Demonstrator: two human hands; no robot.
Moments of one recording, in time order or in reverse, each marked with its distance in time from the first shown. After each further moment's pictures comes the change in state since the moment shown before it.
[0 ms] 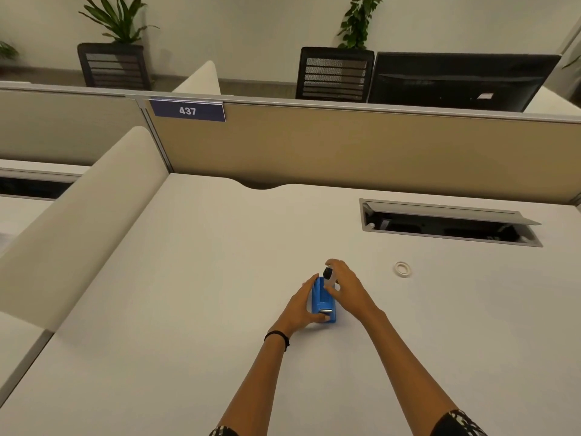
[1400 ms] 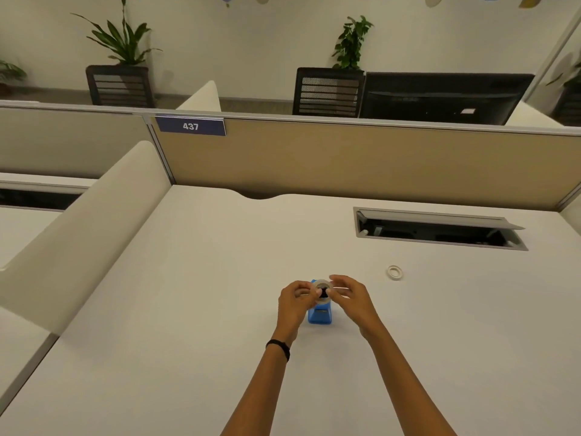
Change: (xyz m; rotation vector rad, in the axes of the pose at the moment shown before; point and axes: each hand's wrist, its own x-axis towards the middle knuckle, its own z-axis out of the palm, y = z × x) left_hand -0.034 0.048 0.003 -0.544 0.428 -0.026; right_hand -0.045 -0.017 -0.013 0.502 0.145 0.224
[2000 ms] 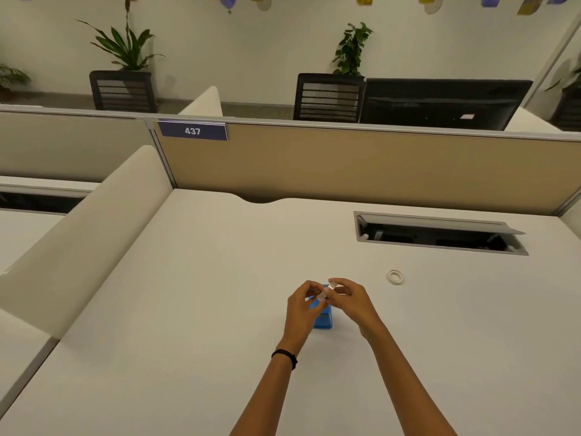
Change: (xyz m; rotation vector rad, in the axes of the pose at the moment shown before) left_hand -0.005 -0.001 0.012 0.168 -0.068 0.263; right_hand 0.007 -0.005 0.003 0.037 0.001 0.055
